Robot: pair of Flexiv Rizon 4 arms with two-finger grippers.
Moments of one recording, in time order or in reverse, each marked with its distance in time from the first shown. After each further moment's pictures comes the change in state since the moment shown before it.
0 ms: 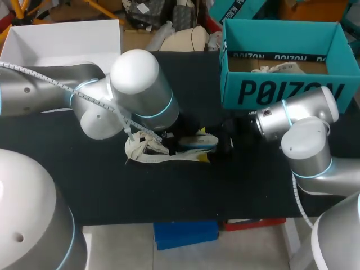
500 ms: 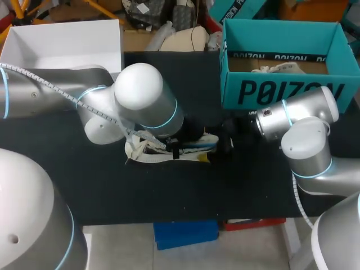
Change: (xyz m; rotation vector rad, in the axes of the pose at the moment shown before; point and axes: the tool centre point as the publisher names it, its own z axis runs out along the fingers) left arm -0.002 -0.013 0.011 0.024 -0.078 0.050; right arm 0.000 0.000 0.000 0.000 0.000 0.000
